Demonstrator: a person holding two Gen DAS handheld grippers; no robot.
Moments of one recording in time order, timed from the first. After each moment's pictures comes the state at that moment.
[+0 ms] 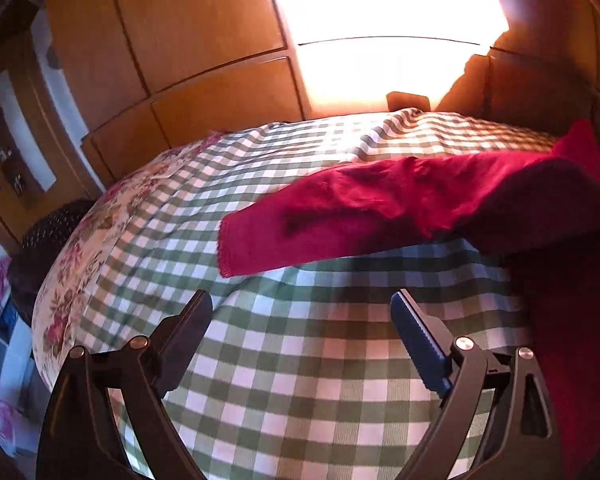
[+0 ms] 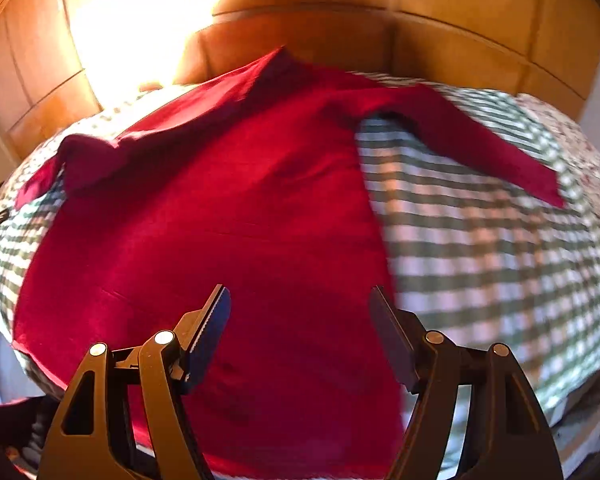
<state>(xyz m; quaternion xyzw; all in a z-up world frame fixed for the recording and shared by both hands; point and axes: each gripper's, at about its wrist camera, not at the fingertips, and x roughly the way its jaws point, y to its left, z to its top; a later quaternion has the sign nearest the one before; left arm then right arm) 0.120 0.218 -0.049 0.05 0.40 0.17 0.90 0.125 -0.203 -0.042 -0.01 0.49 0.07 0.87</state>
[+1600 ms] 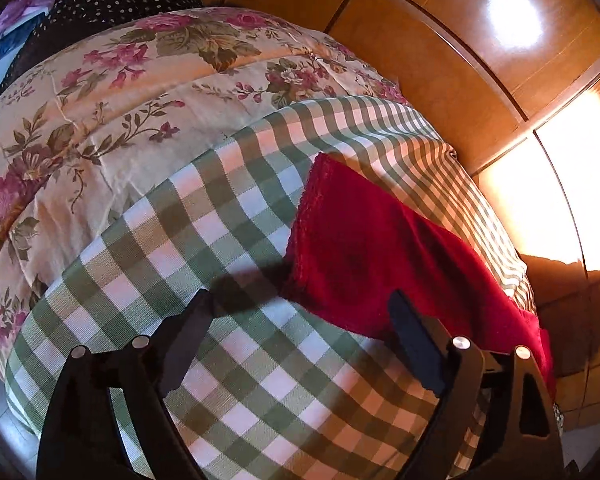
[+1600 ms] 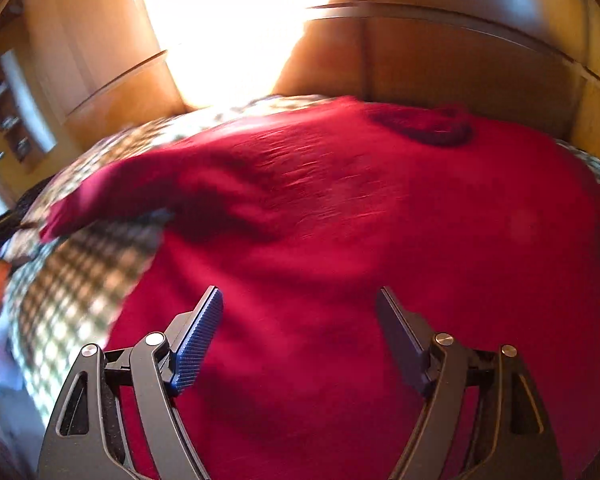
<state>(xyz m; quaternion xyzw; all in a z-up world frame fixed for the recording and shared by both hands) 0.110 0.444 -0.092 -0.38 0.40 0.25 0.80 0.215 -0.001 -0.074 -0.02 0.46 0.23 0.86</state>
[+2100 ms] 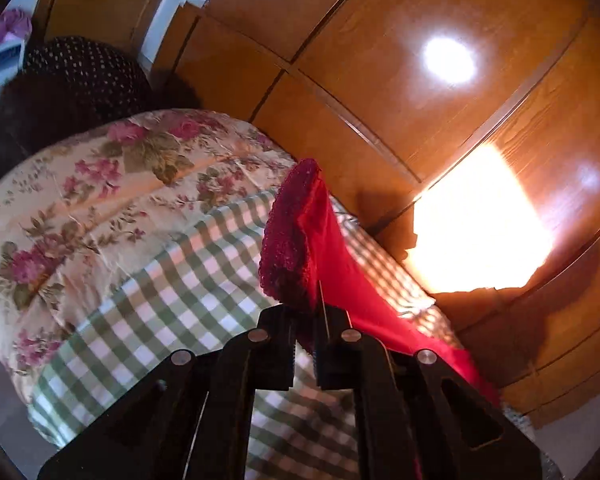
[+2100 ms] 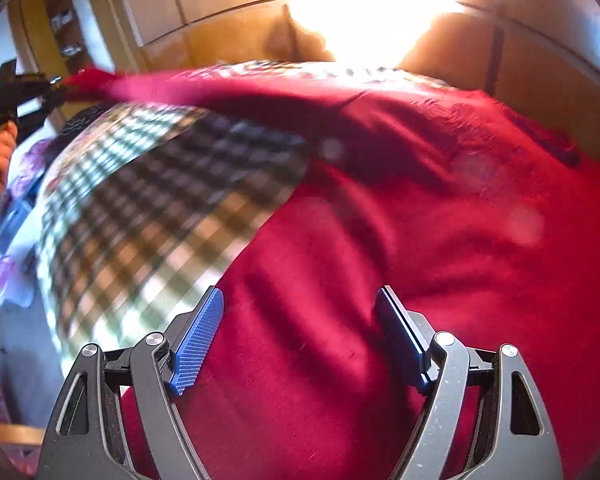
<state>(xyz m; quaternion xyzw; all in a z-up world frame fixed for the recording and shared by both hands) 0.086 0.422 0.013 -0.35 0.29 0.21 0.87 0.156 0.069 -0.091 -0.09 0.48 0.32 0.81</state>
